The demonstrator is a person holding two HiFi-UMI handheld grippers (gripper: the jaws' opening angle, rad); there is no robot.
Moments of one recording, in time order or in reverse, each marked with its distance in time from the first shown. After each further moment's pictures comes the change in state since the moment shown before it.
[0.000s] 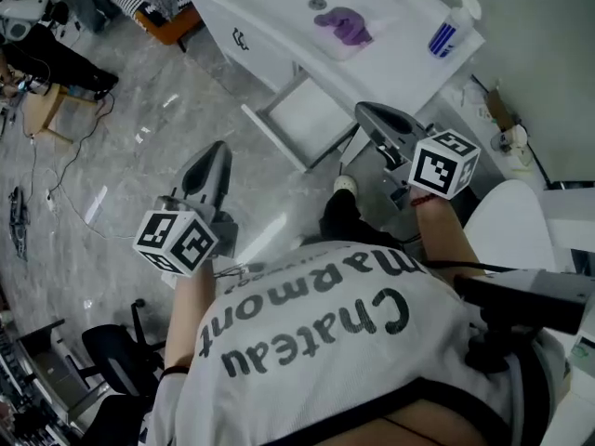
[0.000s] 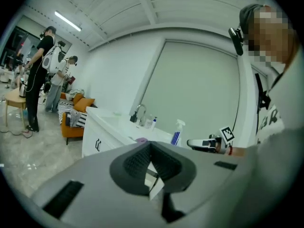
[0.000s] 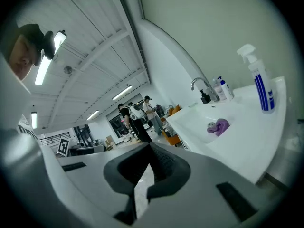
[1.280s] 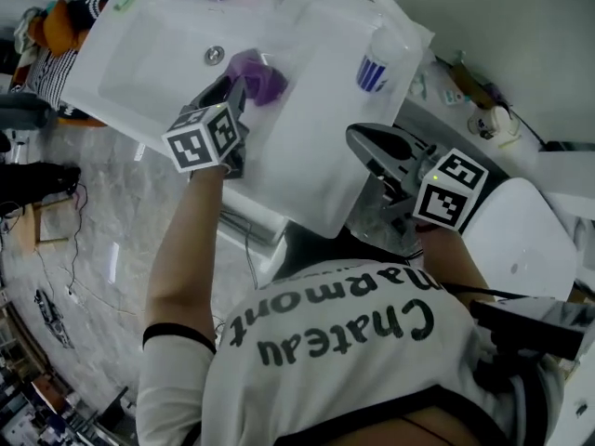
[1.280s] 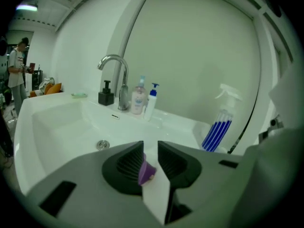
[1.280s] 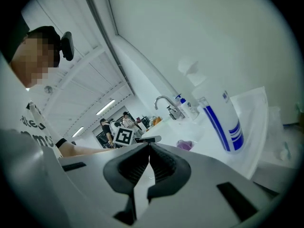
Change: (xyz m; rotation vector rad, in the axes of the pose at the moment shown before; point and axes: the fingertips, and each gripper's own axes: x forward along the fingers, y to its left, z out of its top) left arm 0.491 -0.021 -0.006 0.162 0.340 -0.067; right arm -0.048 -0.225 0.101 0.130 -0.122 -0.125
